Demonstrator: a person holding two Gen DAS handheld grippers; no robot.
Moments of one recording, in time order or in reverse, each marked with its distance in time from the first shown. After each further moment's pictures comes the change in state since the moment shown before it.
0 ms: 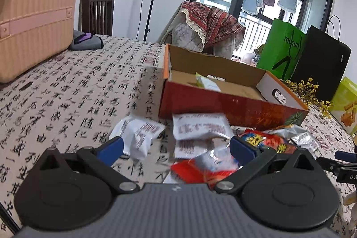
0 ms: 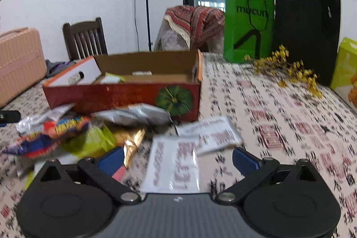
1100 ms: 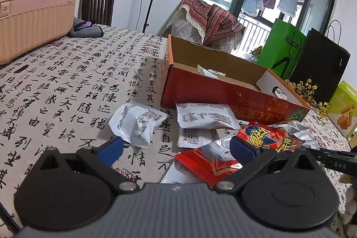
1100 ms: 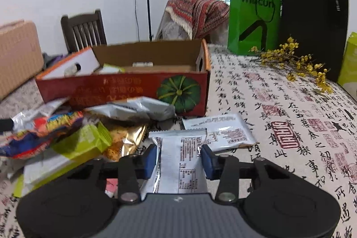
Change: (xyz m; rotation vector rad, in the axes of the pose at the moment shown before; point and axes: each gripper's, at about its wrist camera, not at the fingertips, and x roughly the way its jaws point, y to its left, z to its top) left arm 0.011 0.014 -0.013 -0.045 0.012 -0.035; right arm 0.027 0.007 0.003 0.002 0.015 0.010
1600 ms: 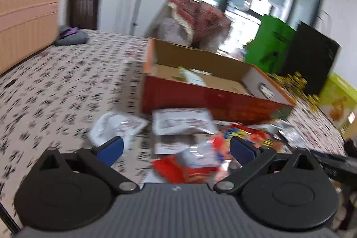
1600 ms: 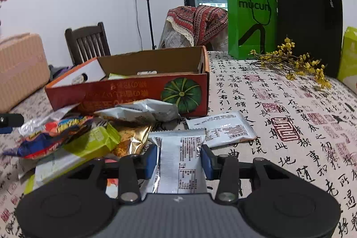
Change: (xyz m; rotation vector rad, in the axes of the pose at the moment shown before) left arm -0.005 -0.031 0.017 0.083 0.036 -0.054; right arm -0.011 -0.005 -0.012 0.050 -0.050 0.038
